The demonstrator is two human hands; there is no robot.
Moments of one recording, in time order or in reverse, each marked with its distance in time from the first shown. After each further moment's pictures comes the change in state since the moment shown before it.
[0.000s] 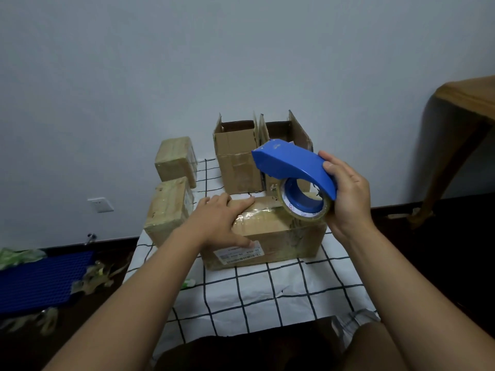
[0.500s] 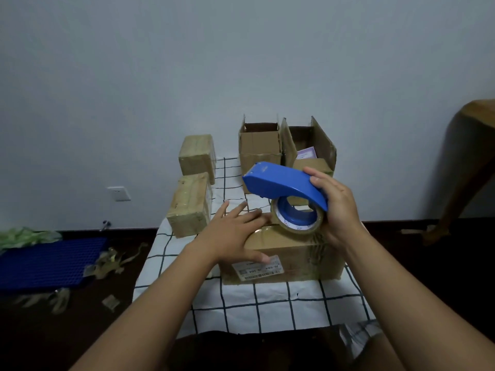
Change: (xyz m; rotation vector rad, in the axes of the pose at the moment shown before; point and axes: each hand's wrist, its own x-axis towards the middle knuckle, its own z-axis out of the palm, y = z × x) left_hand -0.046 0.001 0.012 0.050 -0.026 0.096; right_hand -0.011 0.029 0.032 -0.147 -0.197 0.128
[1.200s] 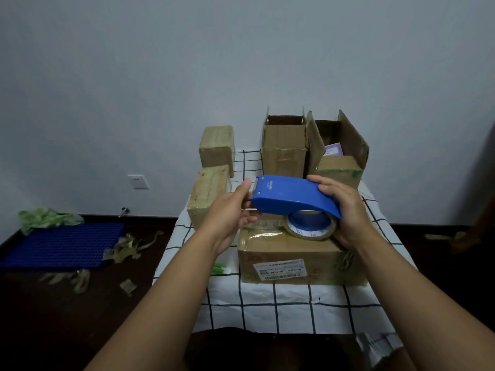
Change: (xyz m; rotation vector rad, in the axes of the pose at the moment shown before) left_hand -0.013 -0.014 -0.029 -1.739 0.415 -0.652; right_hand 0.017 0.030 0.019 -0.023 -0.187 0.050
